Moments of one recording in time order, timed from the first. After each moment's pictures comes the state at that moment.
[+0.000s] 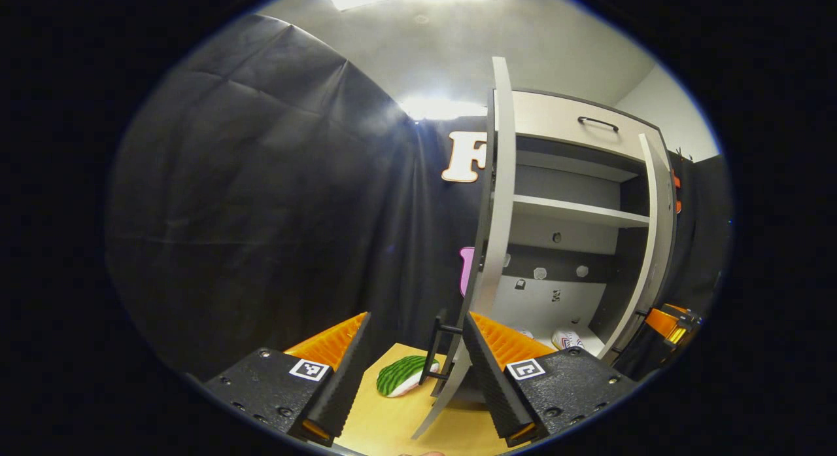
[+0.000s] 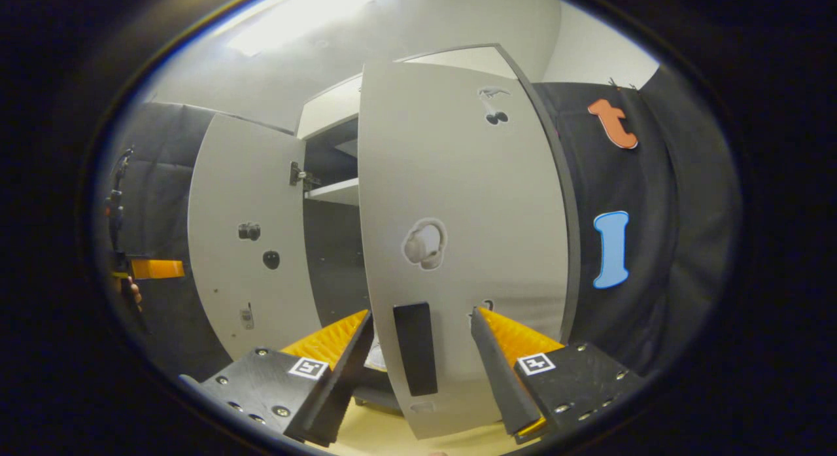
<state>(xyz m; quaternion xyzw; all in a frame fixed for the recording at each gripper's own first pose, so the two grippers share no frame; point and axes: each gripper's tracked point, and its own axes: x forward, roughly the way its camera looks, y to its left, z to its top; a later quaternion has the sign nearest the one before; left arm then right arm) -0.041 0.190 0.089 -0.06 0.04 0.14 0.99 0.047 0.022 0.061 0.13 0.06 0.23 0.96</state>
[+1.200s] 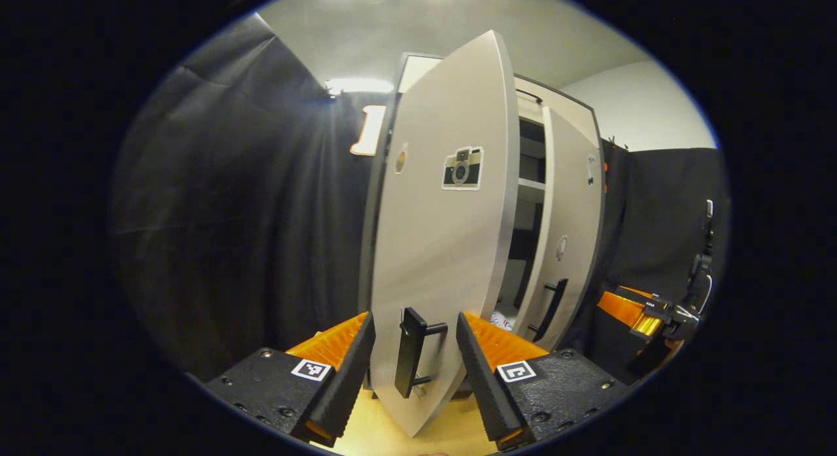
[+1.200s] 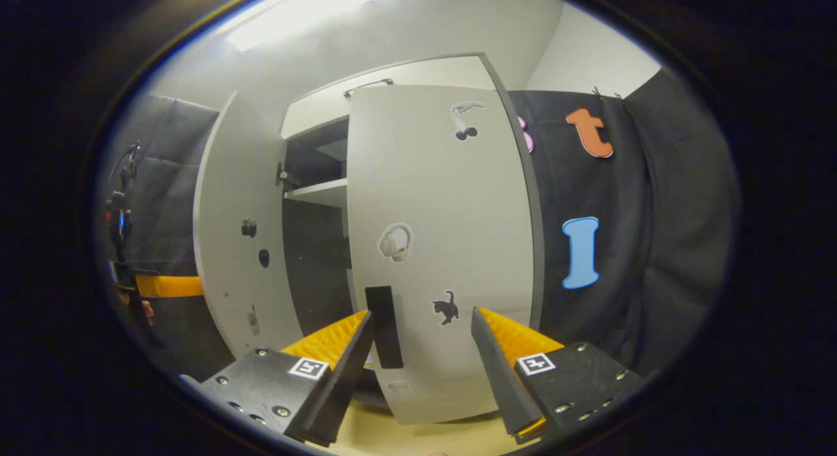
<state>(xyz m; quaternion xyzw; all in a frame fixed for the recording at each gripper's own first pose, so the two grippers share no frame) 0.005 0.067 0.063 -0.06 0.07 -0.08 0.99 0.034 -0.013 0.057 0.12 0.06 0.17 0.98</state>
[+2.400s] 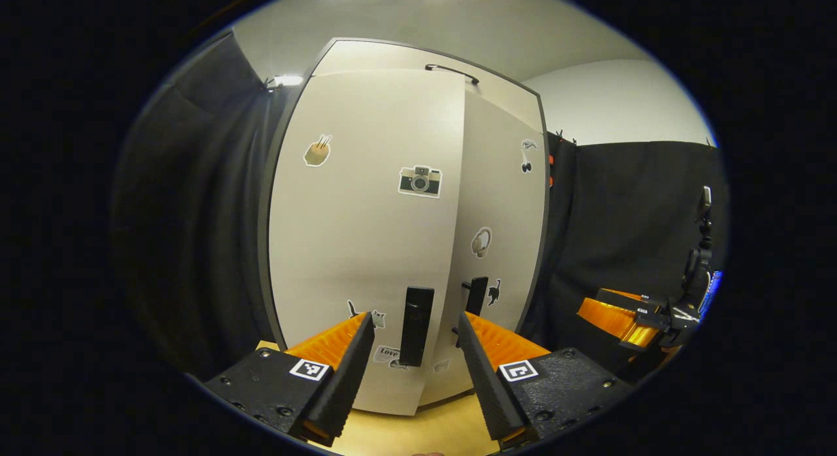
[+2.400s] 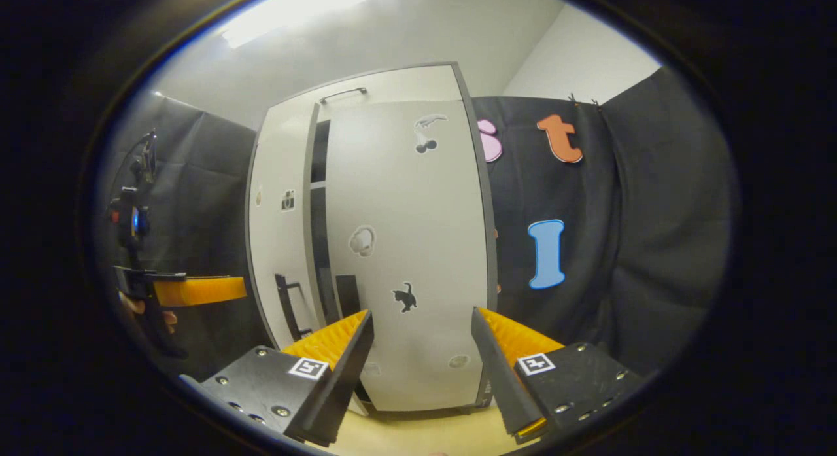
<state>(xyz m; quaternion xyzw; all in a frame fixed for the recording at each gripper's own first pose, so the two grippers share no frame) 0.003 -0.024 0.056 -0.06 0.07 -0.19 0.98 0.018 -0.054 0.057 0.11 0.06 0.12 0.99</state>
